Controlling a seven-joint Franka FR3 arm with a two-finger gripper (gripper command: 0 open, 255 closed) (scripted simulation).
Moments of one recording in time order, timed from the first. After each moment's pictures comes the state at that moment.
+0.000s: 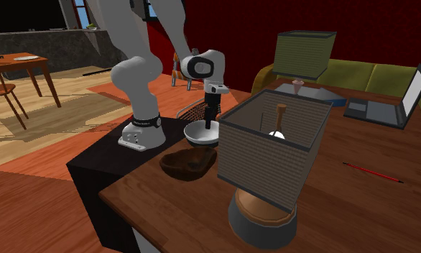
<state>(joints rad) -0.08 -0.26 0.58 -2.97 -0.15 2.61 0.64</state>
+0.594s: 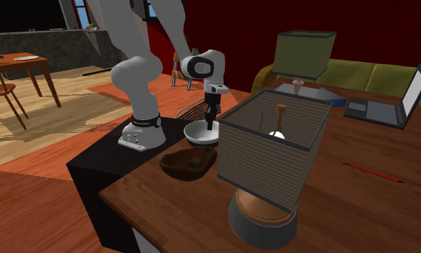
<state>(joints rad) -0.08 -0.26 0.58 -2.97 -0.15 2.61 0.64</state>
